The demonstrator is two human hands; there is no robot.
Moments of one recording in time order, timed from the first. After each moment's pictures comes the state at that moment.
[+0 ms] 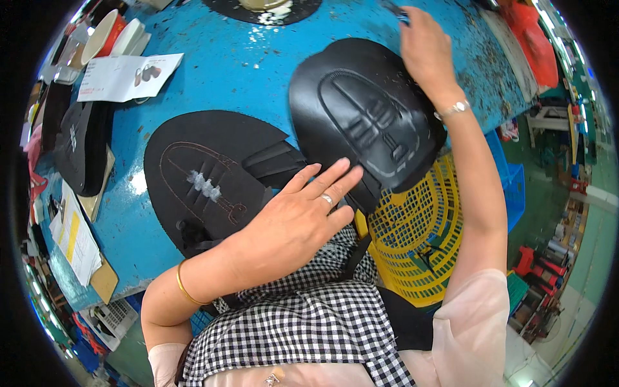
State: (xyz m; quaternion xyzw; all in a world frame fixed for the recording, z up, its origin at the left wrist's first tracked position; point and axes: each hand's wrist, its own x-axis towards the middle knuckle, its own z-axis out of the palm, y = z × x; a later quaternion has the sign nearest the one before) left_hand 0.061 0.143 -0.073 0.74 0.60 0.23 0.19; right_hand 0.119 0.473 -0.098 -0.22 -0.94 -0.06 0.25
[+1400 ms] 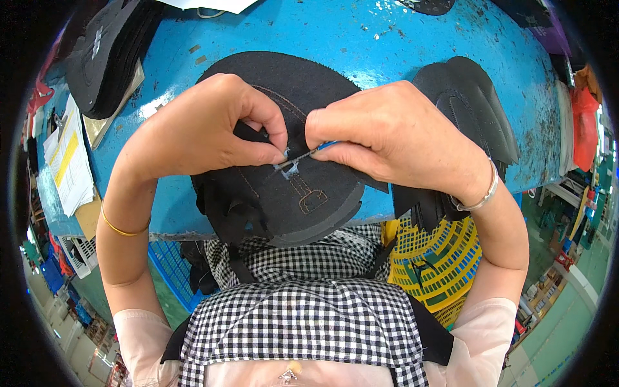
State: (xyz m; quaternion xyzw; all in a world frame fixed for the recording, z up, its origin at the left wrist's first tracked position) left_hand -0.085 0.087 -0.059 0.51 0.70 0.30 0.41; right_hand 0.048 0.290 -0.056 0.23 -0.90 0.36 -0.06
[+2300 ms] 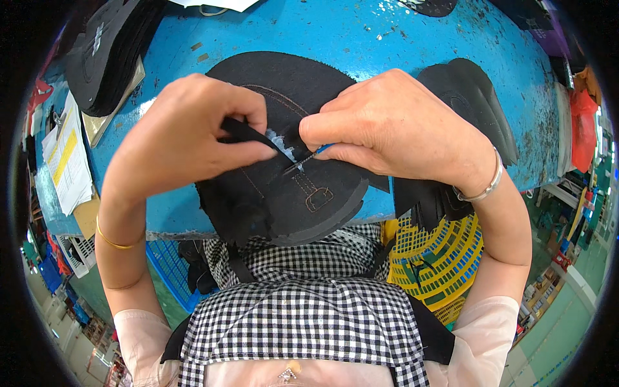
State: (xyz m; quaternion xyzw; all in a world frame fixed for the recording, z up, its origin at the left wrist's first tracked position) left_hand -0.075 0.070 -0.050 0.55 0.76 0.26 0.20; right_hand 0.036 0.292 -0.049 0.31 -0.91 0.27 -0.08
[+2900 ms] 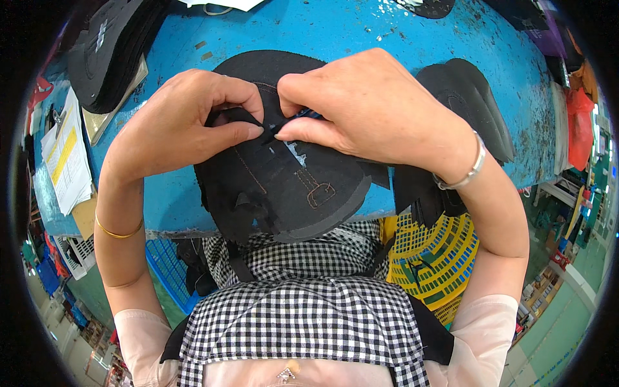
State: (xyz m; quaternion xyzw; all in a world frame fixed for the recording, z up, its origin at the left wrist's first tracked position) left_hand -0.089 0.064 -0.050 0.53 0.75 0.28 0.29; right_hand 0.023 0.275 -0.051 0.25 -0.94 0.24 -0.04
